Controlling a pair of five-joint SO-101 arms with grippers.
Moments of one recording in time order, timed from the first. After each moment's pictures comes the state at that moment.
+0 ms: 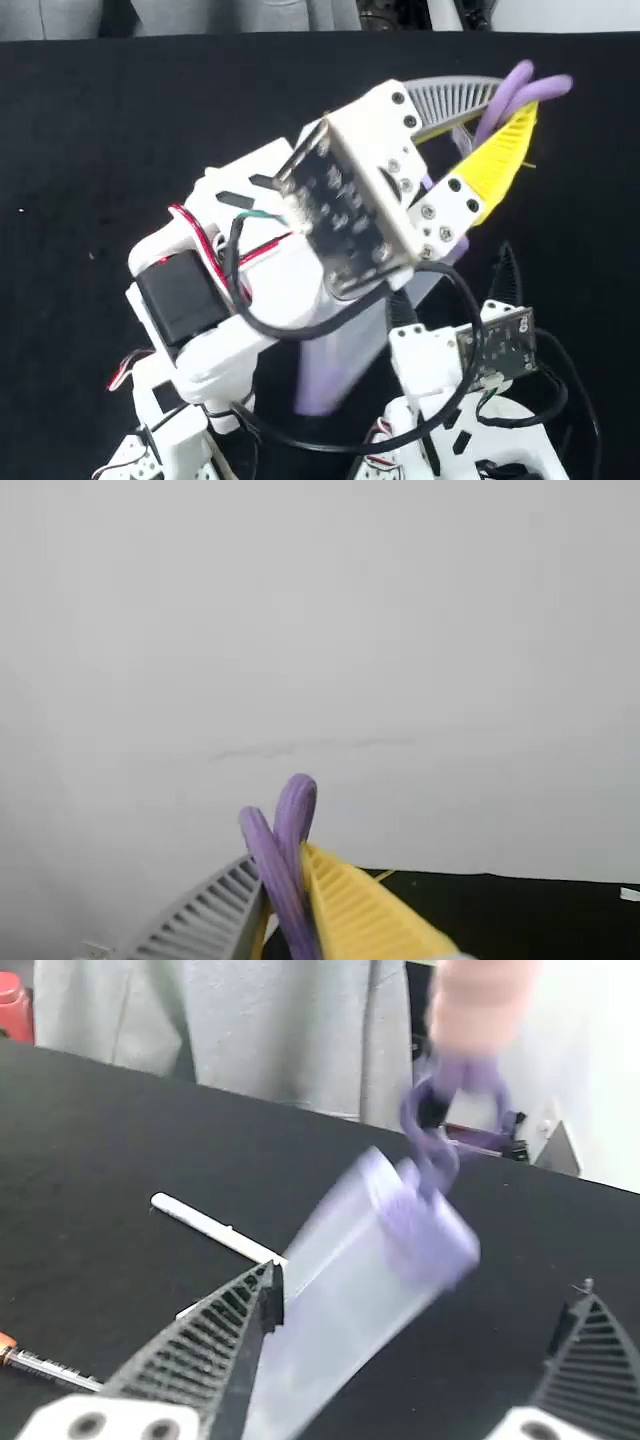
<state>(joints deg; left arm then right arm) 52.7 11.4 -93.0 81.2 -19.1 -11.5 -103.1 50.5 79.2 6.2</state>
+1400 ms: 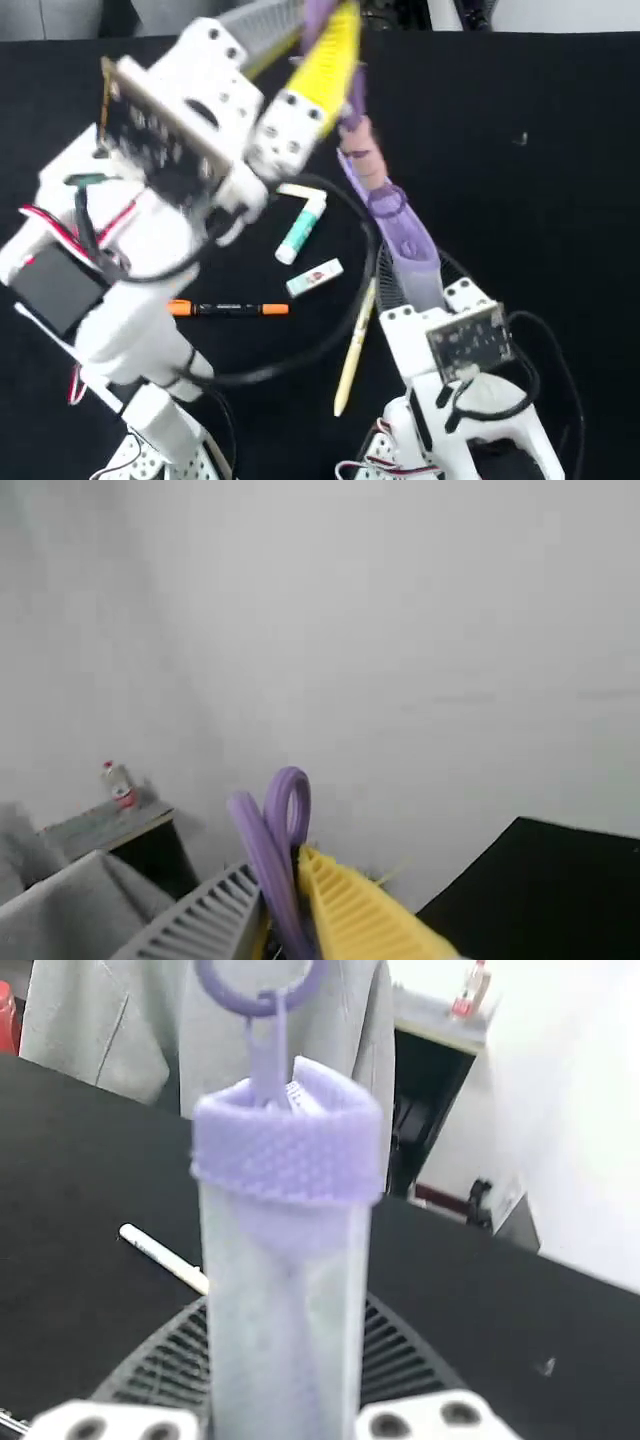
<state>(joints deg) 31.0 5.2 -93.1 88.3 -20.3 -12.3 -103.0 55.7 67.5 15.4</state>
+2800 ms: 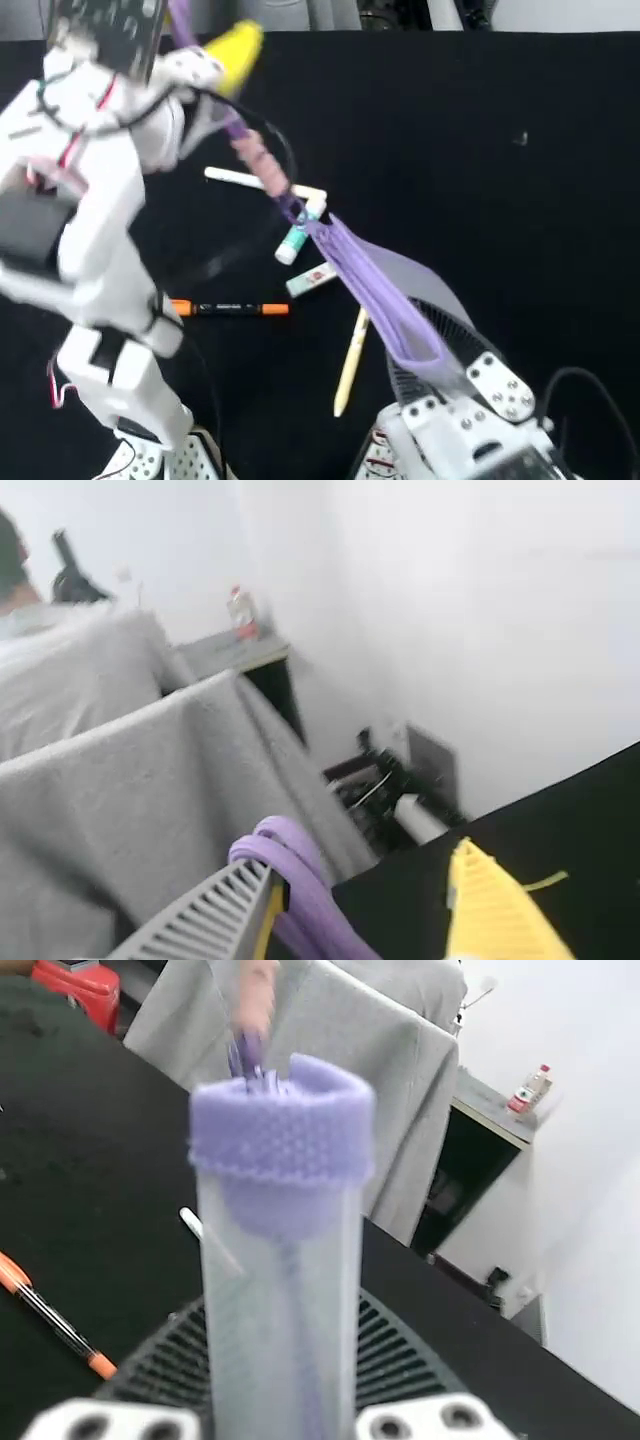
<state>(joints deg) 10.0 8.0 -94.0 100.0 -15.7 -22.4 -103.1 33.5 88.1 24.9</state>
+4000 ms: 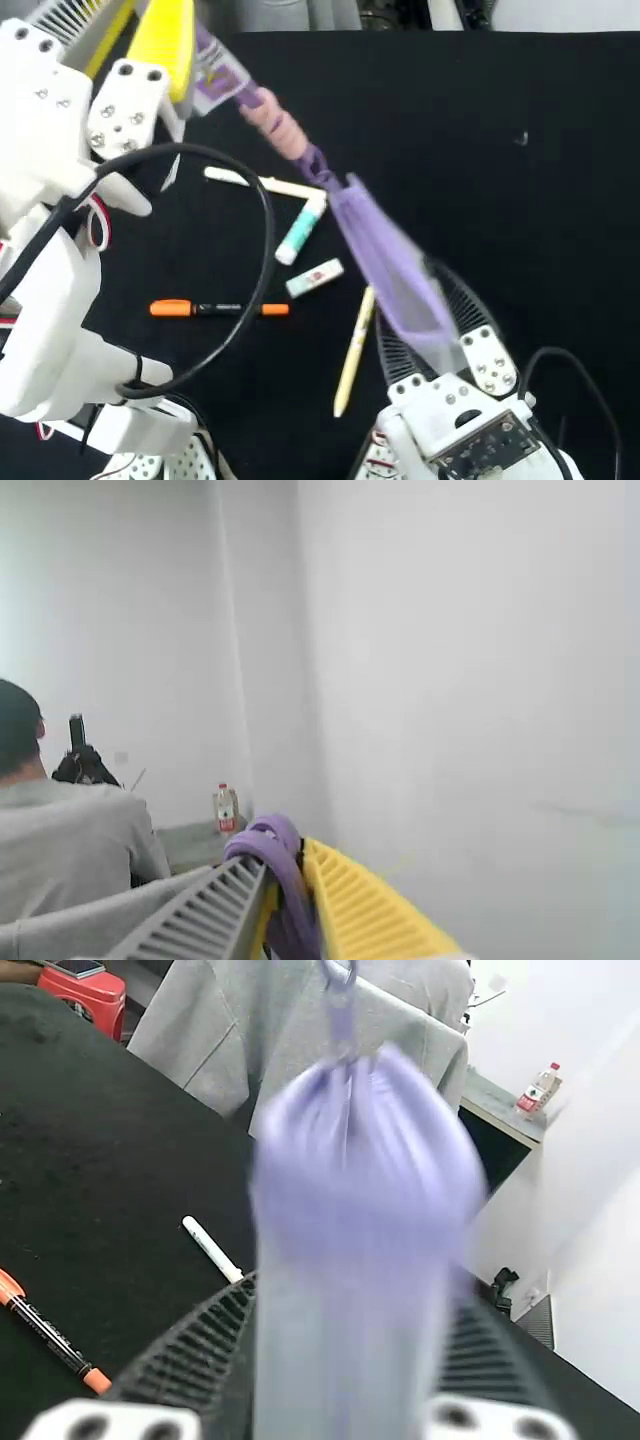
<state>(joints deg) 15.5 -4.7 -88.4 82.2 -8.4 -22.5 -103.1 39.4 82.5 24.7</state>
